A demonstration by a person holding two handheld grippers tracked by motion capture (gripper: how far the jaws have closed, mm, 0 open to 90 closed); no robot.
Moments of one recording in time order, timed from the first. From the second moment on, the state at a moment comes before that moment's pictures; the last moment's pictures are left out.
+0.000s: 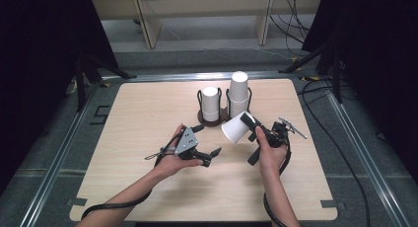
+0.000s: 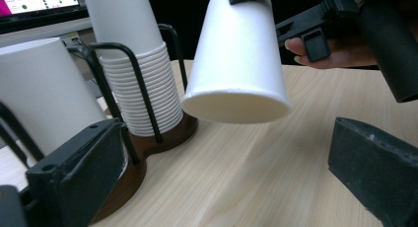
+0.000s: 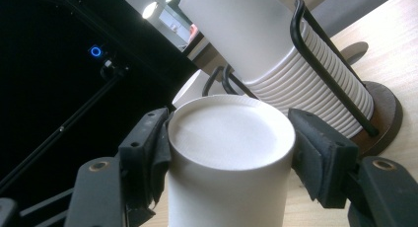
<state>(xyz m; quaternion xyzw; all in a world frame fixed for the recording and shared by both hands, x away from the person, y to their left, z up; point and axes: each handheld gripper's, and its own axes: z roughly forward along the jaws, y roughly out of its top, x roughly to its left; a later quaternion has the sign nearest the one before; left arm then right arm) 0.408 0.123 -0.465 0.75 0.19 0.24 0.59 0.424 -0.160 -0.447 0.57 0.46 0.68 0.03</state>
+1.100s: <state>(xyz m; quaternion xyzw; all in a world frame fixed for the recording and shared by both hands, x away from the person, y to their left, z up) 0.436 0.078 -0.472 0.76 0.18 0.23 0.58 0.425 -0.157 -0.447 0.58 0.45 0.67 0.00</state>
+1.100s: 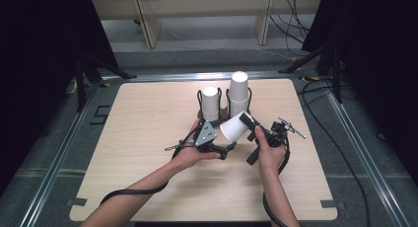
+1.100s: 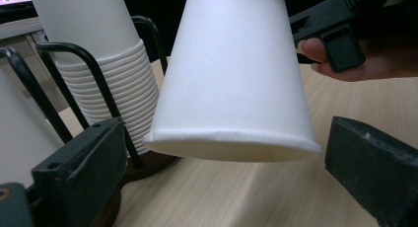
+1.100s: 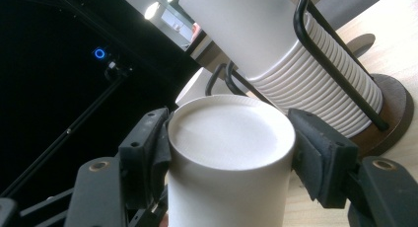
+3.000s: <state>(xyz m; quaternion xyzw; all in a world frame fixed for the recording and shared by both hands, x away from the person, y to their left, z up) 0.438 0.087 -0.466 0.74 0.18 0.22 0.60 0.429 -0.155 -0.445 0.56 0.45 0.69 0.01</state>
